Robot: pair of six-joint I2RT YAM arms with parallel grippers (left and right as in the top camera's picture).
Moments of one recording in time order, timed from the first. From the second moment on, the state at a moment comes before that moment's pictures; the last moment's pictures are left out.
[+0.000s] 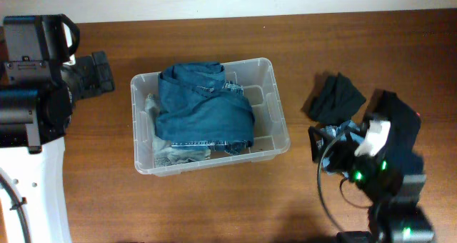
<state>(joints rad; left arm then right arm) 0.00 1.49 2.04 -1.39 -0.27 -0.12 -0.02 0.60 0.68 -0.52 -0.34 0.37</state>
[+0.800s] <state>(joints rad) 0.00 1.49 2.04 -1.39 -0.27 -0.12 -0.92 1.81 1.19 -0.77 -0.54 0.15</state>
